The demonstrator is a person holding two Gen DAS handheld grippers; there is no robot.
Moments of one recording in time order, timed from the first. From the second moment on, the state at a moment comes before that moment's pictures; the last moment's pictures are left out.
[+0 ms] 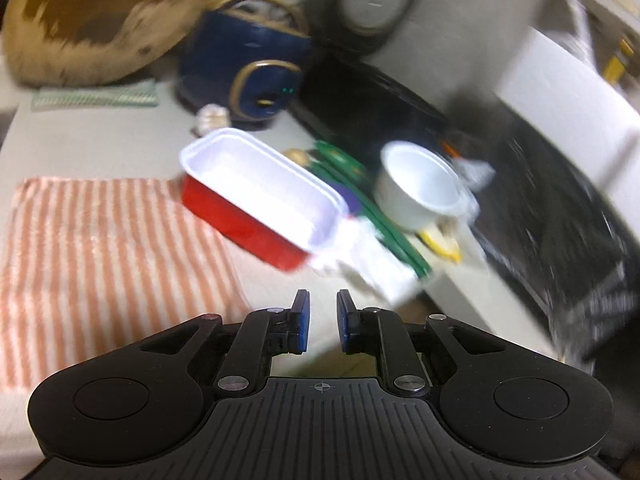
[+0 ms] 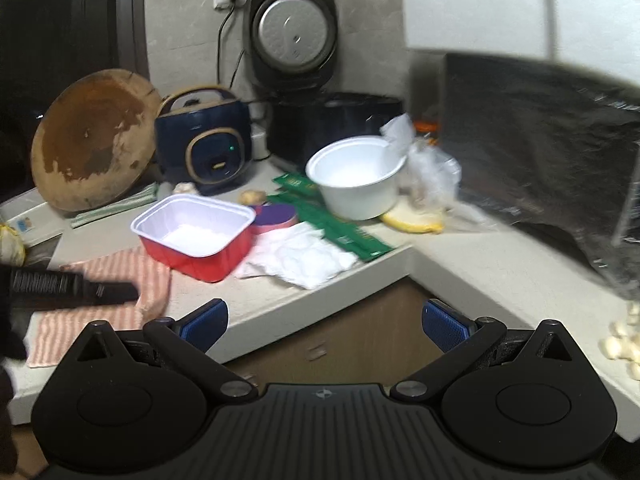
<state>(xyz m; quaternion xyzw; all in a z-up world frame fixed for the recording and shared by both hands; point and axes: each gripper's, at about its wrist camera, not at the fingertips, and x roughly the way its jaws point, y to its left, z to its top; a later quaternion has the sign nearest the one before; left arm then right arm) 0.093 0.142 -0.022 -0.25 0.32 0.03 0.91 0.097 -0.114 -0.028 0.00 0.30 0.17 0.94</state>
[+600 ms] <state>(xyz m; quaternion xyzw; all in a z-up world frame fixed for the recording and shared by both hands) 0.208 0.225 -0.054 -0.24 0.34 0.09 0.91 0.208 -0.055 -0.061 -0.02 0.37 0.09 0.92</state>
